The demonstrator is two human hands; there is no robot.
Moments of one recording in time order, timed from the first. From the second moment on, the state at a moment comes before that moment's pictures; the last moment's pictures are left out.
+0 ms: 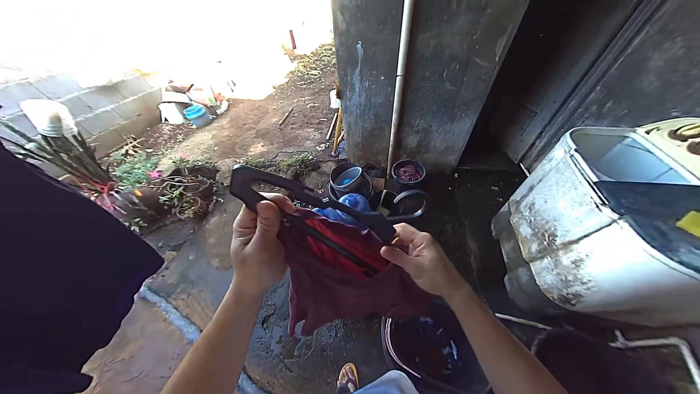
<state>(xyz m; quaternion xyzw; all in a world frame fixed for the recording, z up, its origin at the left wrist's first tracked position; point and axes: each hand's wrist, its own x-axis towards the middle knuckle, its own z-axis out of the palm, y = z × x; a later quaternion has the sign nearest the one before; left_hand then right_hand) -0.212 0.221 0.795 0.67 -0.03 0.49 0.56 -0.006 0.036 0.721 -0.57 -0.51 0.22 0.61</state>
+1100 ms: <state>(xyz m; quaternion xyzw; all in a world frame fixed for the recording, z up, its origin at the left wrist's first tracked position) -0.225 0.277 0.846 0.87 0.14 0.10 0.45 0.001 -0.032 0.729 -0.72 -0.59 -0.24 0.27</state>
